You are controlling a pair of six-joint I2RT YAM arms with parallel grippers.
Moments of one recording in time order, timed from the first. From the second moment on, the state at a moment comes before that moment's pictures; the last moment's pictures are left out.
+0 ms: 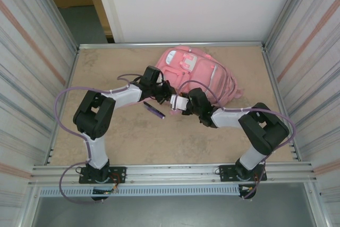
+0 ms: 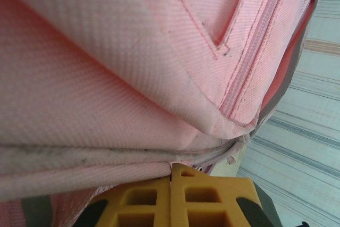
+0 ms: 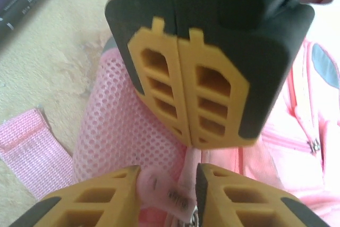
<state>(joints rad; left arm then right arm) -0.55 1.89 1.18 -0.09 0.55 -1.11 0.69 1.62 0.66 0.42 0.05 -0.86</state>
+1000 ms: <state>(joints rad) -0.52 1.88 1.17 -0.11 0.61 -1.09 0.54 1.28 0.55 0.17 -0.12 -0.41</state>
